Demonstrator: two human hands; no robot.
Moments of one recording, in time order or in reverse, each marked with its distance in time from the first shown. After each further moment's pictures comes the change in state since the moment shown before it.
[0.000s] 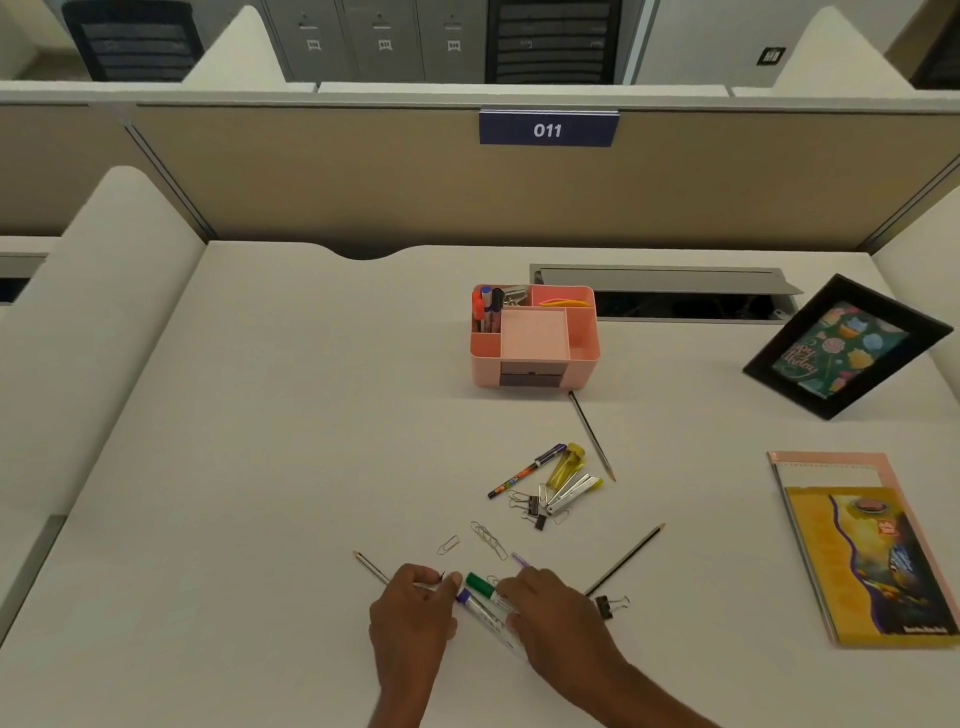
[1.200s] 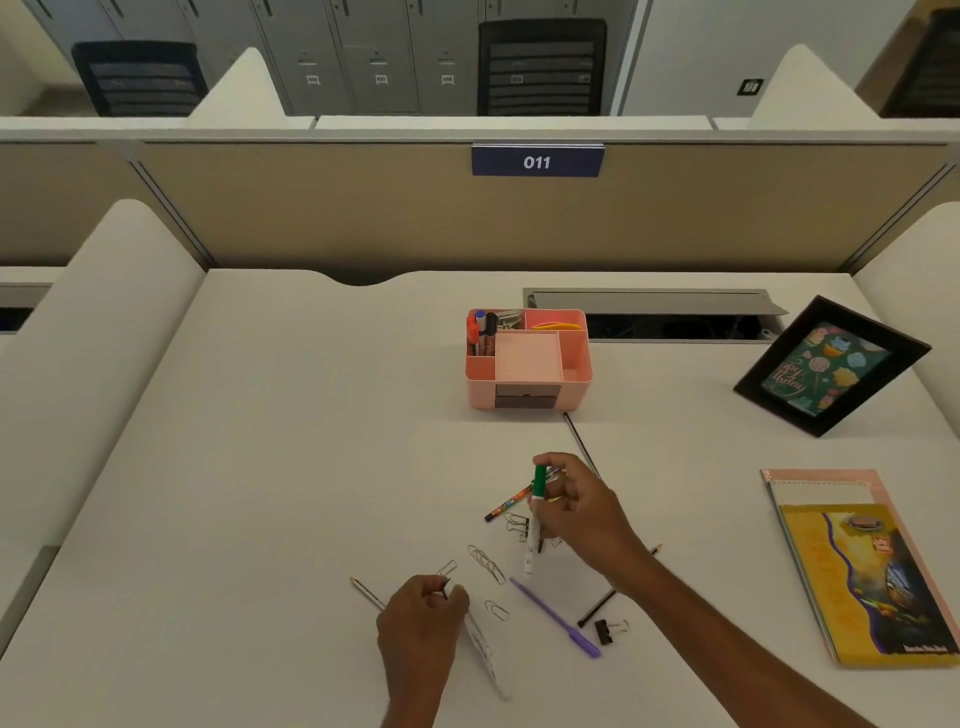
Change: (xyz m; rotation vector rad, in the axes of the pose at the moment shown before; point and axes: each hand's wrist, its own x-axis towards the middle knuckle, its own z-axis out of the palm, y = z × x) left_hand -0.001 0.017 0.005 0.014 -0.040 0.026; right_hand 0.074 0.044 -0.105 1.038 0.237 0.404
